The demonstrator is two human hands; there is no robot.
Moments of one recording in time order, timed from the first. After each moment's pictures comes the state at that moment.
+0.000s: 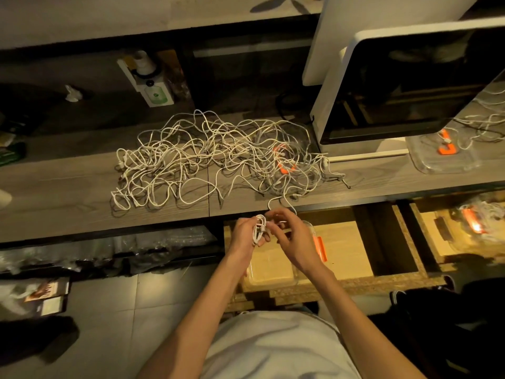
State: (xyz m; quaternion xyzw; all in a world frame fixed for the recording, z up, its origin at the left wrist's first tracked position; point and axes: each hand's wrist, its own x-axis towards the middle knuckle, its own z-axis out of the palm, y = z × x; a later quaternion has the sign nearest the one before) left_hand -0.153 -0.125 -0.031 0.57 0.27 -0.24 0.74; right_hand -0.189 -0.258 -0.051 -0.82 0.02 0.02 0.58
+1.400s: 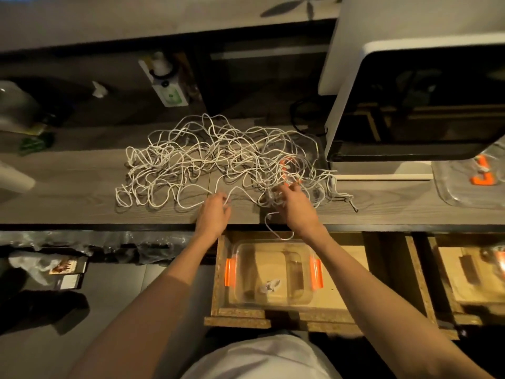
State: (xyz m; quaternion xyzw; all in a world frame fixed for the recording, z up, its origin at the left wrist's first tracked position) left_hand -0.072 -0.084 -0.065 0.96 0.07 -0.07 0.24; right_hand -0.063 -0.311 -0.070 -0.95 -0.05 0.09 0.30
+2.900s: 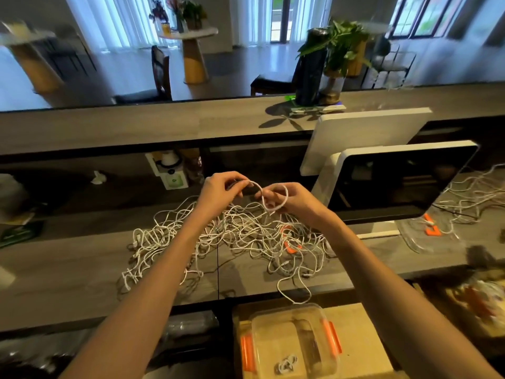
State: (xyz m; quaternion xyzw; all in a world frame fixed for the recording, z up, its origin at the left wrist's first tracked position) left_hand 0.043 -0.045 0.146 0.87 -0.19 0.06 0.45; right_hand 0.006 -0.267 0.135 -0.76 -0.10 0.10 0.63
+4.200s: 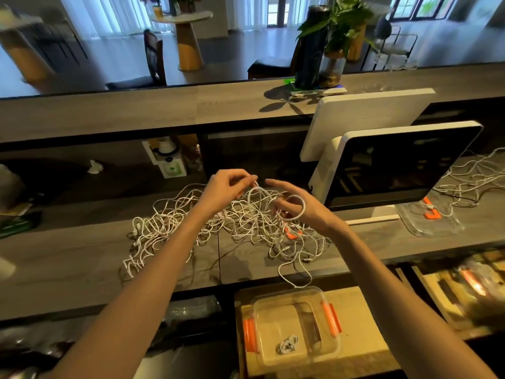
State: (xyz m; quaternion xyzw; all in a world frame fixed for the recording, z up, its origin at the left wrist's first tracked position) left_hand 0.024 -0.048 0.138 0.85 -0.20 -0.05 0.49; right_hand -0.033 -0.276 0.111 -0.80 -0.10 0.10 0.58
